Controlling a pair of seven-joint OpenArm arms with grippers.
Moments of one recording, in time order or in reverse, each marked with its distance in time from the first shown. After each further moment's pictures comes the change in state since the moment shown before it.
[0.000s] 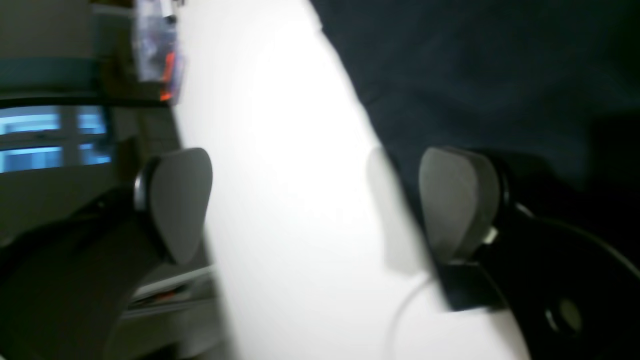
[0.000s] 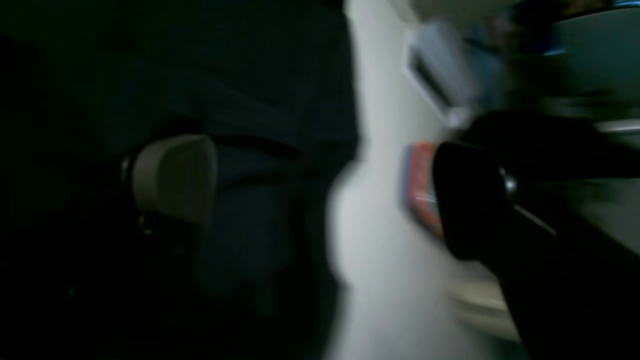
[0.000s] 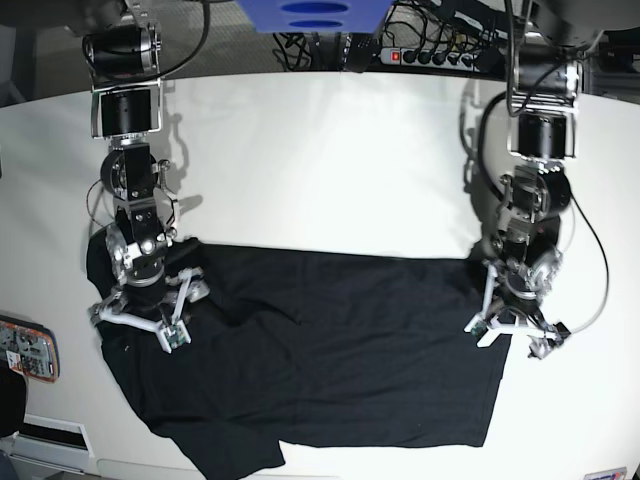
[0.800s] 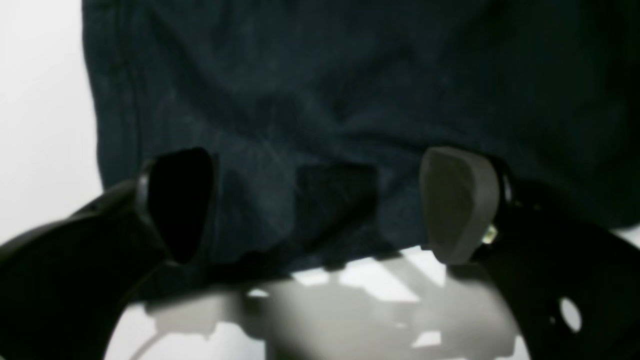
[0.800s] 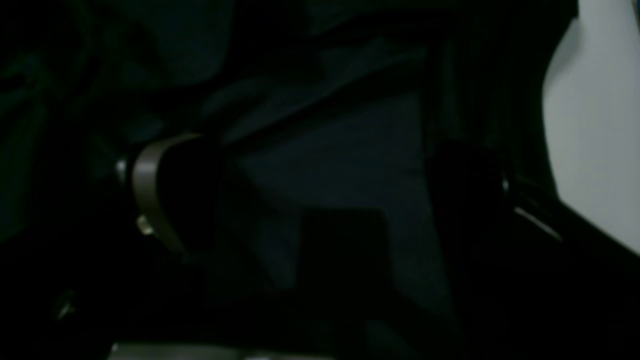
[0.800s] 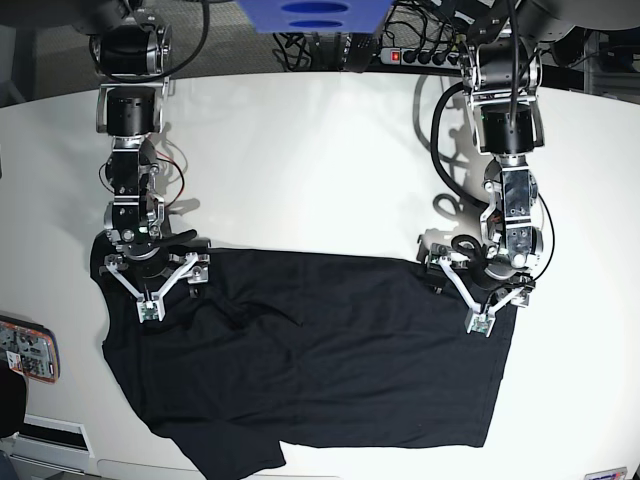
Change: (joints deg) left arm -0.2 8.4 -9.9 -7.0 -36.6 0.9 14.7; right arm 0.5 -1.8 7.4 -17.9 21.6 -0.7 7.5
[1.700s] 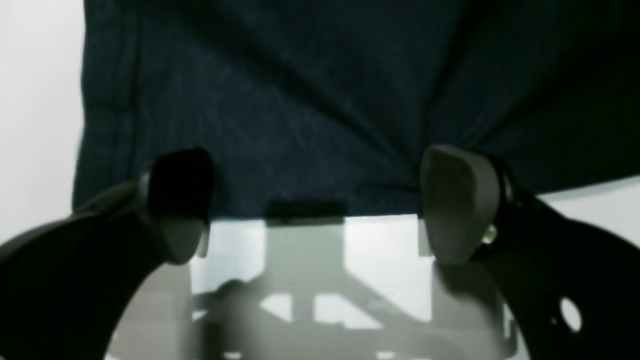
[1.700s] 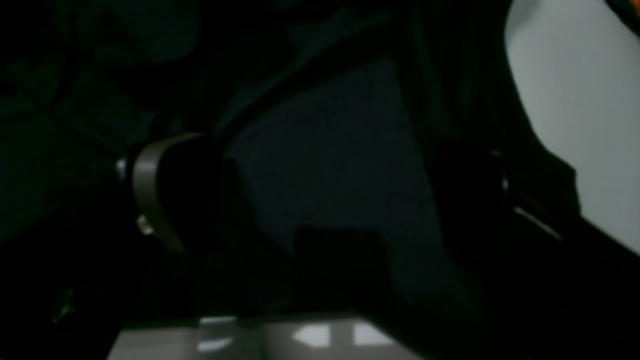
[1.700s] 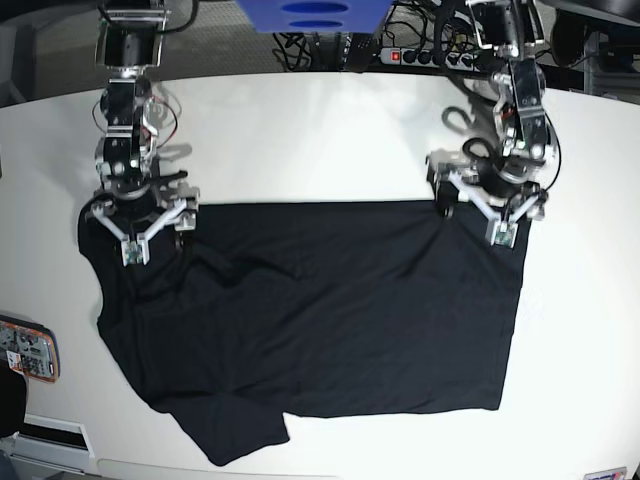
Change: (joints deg) left arm 26.8 0.7 -5.8 24.7 -9.8 0.0 -0.8; right arm -18.4 -0.2 4.9 16.5 0.4 -0.5 2.1
